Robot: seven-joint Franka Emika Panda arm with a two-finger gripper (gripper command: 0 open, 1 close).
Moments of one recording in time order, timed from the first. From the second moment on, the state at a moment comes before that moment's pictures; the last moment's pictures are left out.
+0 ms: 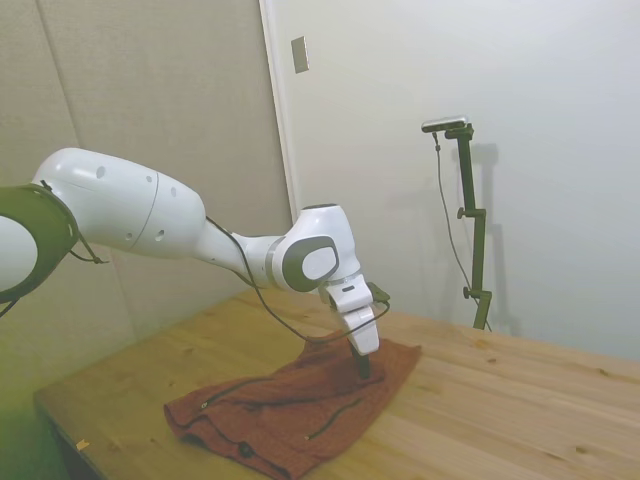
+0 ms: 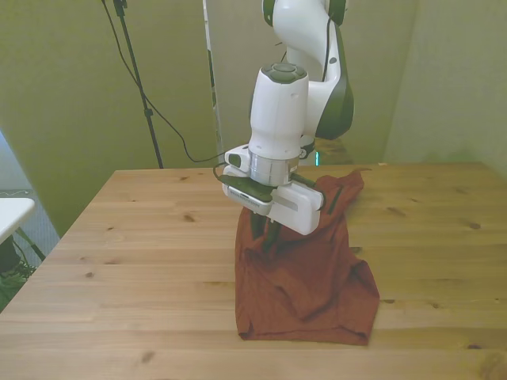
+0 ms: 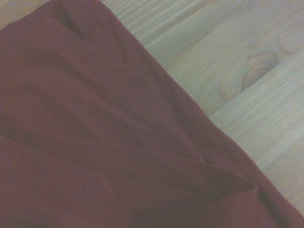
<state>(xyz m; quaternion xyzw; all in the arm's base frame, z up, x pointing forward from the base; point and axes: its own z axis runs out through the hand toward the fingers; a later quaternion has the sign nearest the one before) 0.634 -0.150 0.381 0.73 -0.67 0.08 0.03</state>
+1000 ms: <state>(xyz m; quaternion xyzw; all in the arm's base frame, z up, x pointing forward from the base) 0.688 -0.022 0.454 0.79 -0.60 0.15 -0.01</state>
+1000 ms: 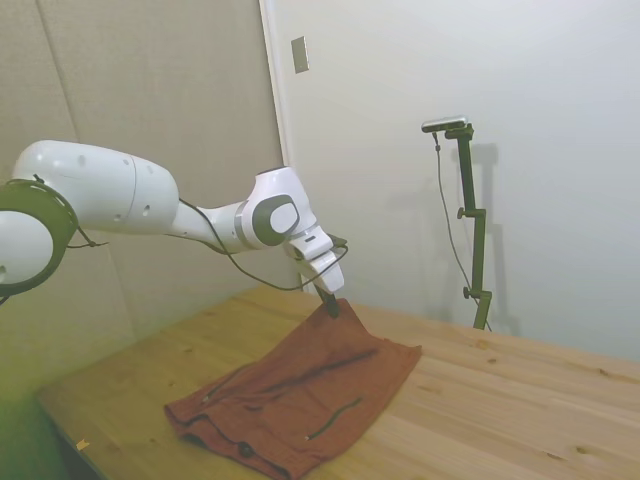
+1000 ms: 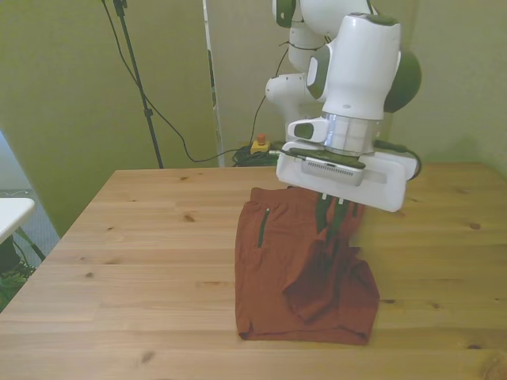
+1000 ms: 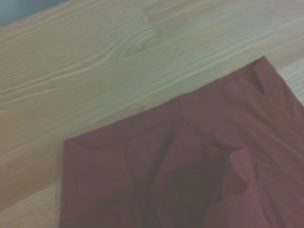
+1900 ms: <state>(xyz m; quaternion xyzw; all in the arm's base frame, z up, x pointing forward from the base) 0.738 0.087 0.435 0.82 -0.55 0.15 -0.02</state>
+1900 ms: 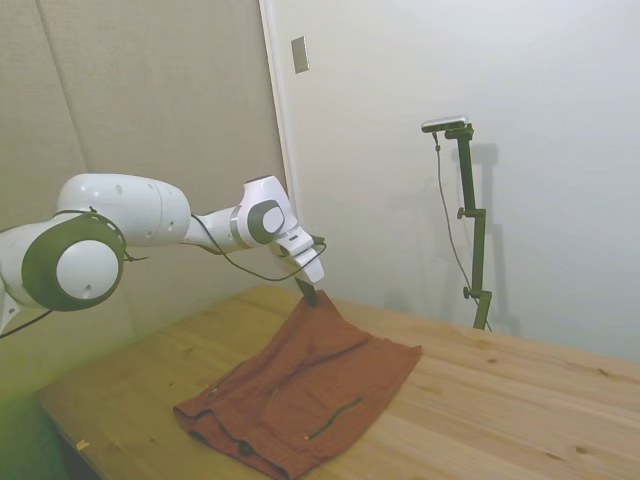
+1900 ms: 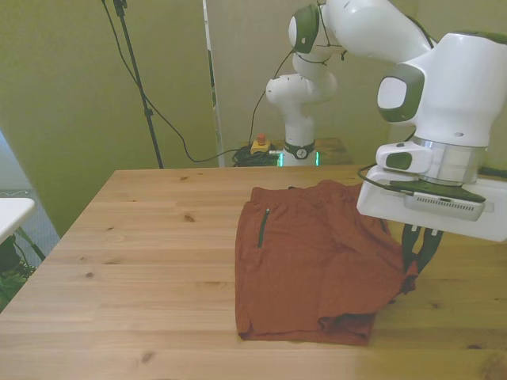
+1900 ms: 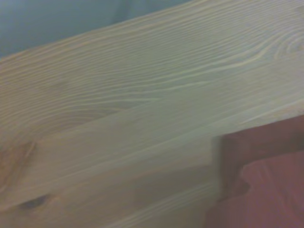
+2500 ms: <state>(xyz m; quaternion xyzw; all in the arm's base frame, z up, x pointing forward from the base) 0.734 0.135 0.428 0.84 -0.51 0.14 -0.03</state>
